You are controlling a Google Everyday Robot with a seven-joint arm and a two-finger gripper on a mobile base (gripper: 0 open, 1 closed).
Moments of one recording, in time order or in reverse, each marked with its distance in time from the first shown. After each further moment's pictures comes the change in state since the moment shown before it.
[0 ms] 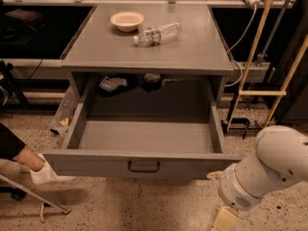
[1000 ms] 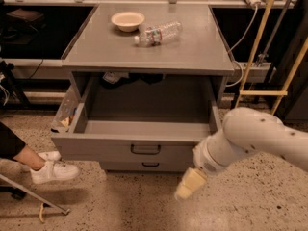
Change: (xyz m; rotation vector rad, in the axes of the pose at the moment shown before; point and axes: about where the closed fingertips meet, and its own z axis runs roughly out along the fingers) arm -0.065 -0.088 0.022 0.161 -0.045 0.091
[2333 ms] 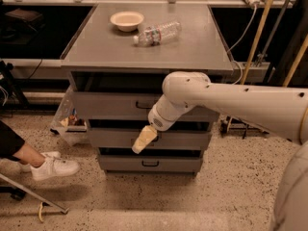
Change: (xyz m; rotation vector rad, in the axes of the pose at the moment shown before) arm -0.156 -0.092 0.064 0.061 -0.015 0.049
